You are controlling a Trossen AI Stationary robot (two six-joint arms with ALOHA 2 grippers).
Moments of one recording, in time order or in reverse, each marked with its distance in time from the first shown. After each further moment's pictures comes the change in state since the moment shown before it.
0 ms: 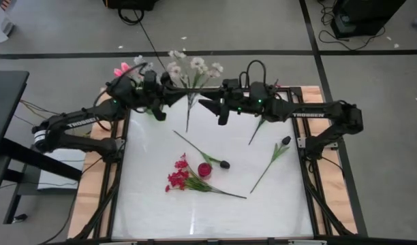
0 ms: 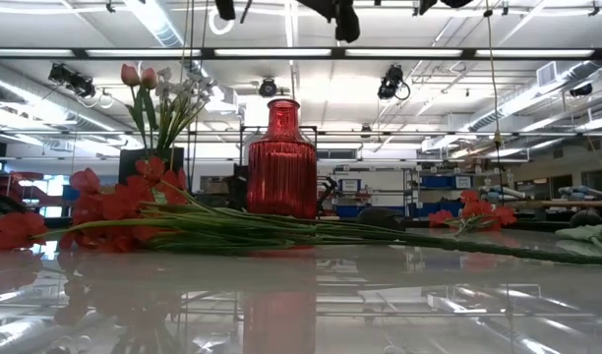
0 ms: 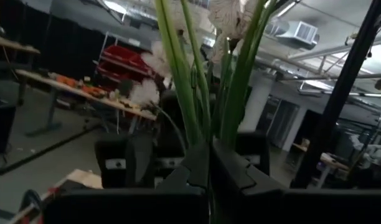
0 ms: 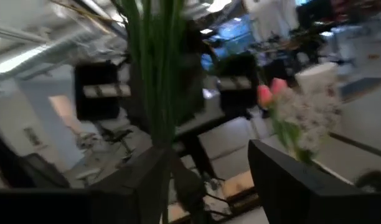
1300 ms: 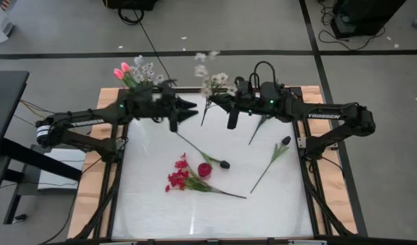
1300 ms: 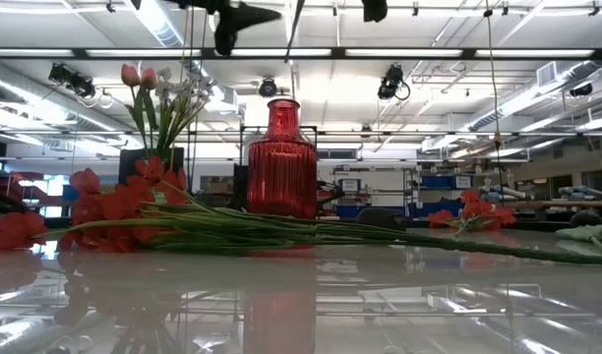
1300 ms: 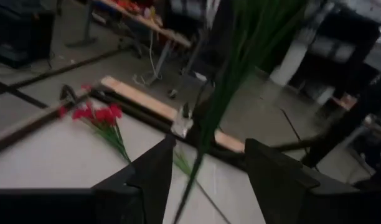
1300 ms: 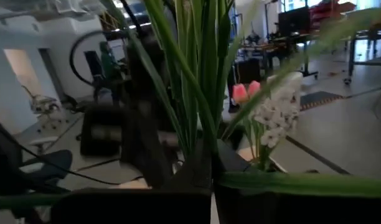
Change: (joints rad) left arm -0.123 0.061 0.001 -0.316 -0.159 -0.003; right arm 0.039 -0.143 0.001 -0.256 0.128 -0.217
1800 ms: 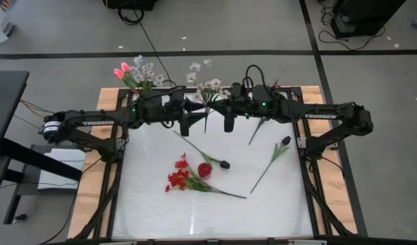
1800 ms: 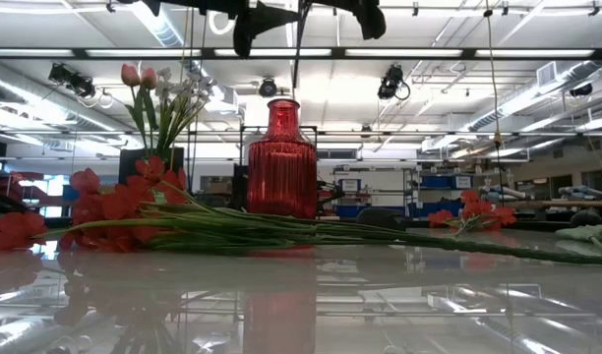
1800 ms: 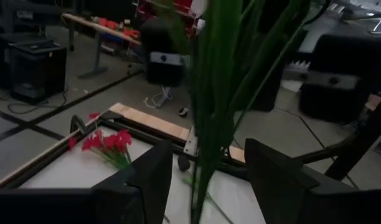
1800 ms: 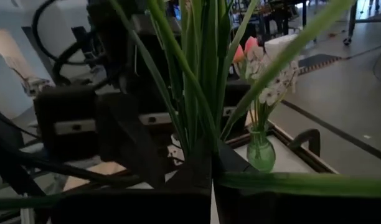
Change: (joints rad) left arm -0.049 0.102 -0.001 0.168 -0.107 0.112; right arm 0.009 0.029 -0.001 -0.099 0.001 0.070
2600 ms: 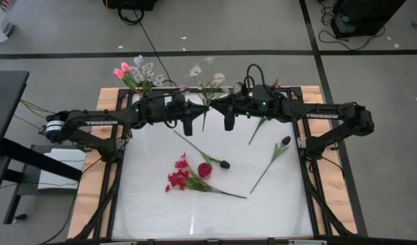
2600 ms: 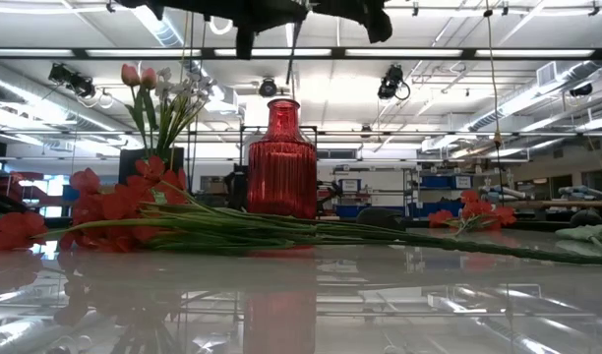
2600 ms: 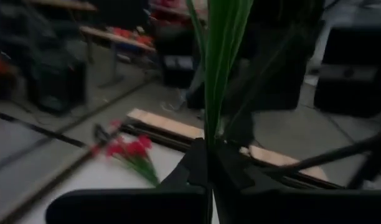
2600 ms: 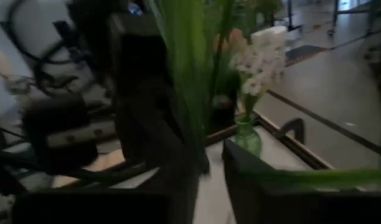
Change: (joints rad) left arm 0.007 0.015 -0.001 0.019 -0.056 0.087; right arm -0.003 -0.015 0.001 -0.065 0.040 0.010
